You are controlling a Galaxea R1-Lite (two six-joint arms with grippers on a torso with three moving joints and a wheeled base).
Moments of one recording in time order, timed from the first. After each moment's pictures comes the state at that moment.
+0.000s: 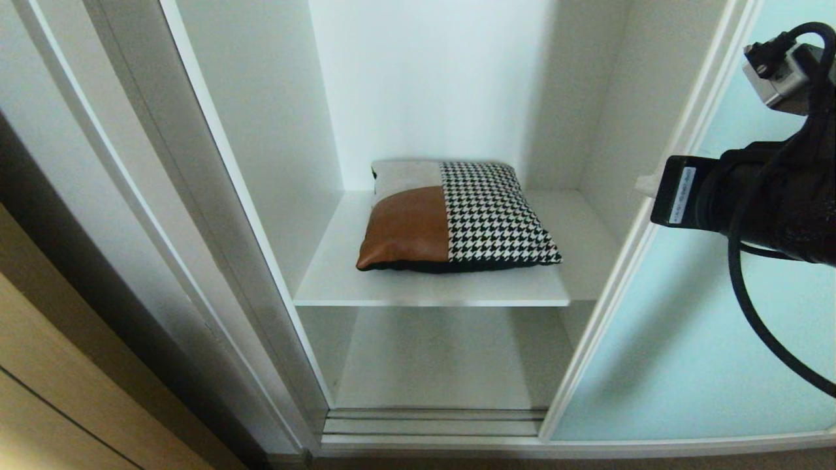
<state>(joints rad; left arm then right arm) 0.00 0.00 0.00 0.00 0.00 0.02 0.60 1.41 -1.20 -0.03 -0.46 0.28</state>
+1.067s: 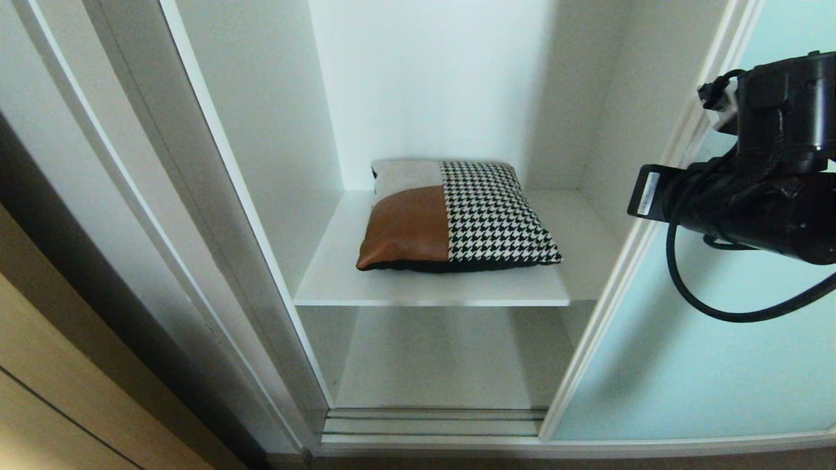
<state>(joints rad) 0.00 0.00 0.00 0.00 0.00 0.02 0.44 1.57 -1.27 -0.03 -0.51 0.36</state>
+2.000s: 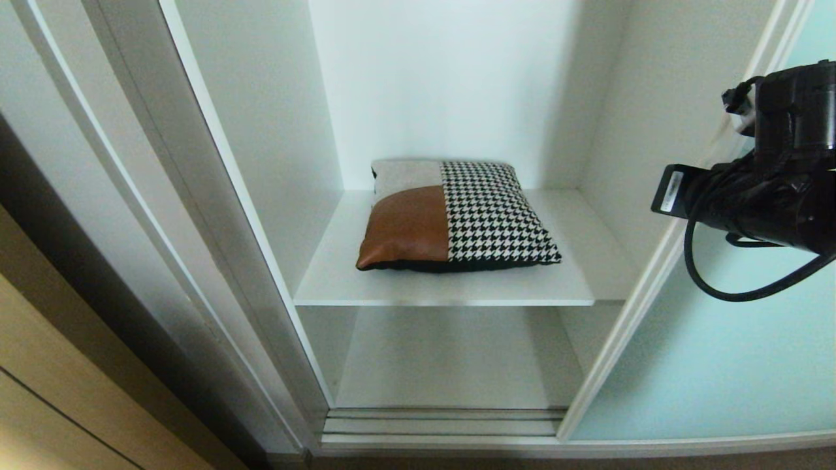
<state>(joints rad) 0.00 0.00 0.00 0.00 0.00 0.02 0.32 1.58 -1.26 -0.03 -0.48 0.36</state>
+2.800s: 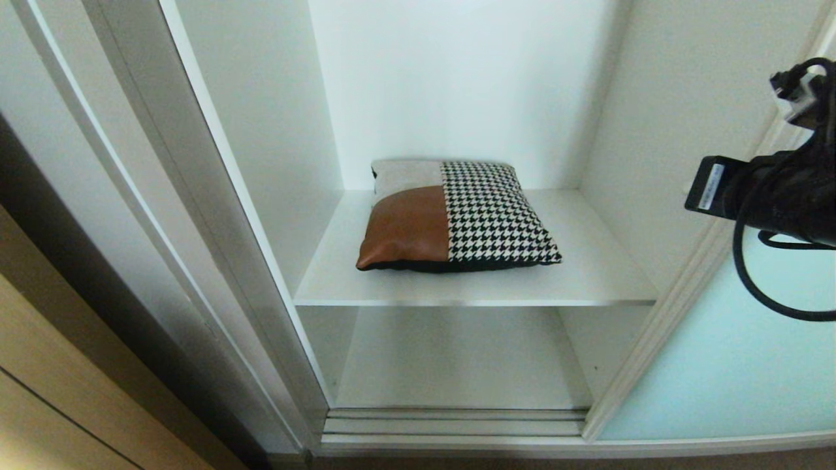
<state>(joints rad) 0.00 0.00 0.00 0.00 0.00 0.02 0.31 1.44 -1.20 -0.02 -0.35 0.33</state>
